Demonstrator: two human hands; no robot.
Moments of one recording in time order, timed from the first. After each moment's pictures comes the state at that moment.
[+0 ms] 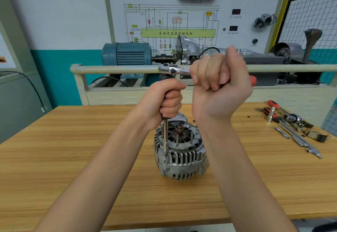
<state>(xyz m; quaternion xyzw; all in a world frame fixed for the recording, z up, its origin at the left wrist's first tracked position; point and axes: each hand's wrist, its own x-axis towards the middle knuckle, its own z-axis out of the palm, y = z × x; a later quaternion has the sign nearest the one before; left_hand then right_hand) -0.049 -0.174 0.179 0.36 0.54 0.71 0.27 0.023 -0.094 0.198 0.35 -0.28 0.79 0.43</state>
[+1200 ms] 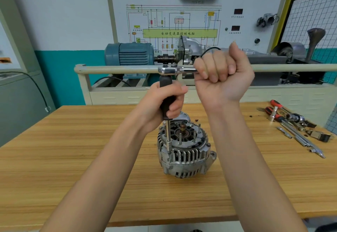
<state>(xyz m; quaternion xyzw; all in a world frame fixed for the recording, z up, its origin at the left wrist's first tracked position) -0.051 -0.185 0.170 0.46 0.50 0.70 0.22 0.016 -0.072 0.206 0.33 -0.19 0.89 0.25</state>
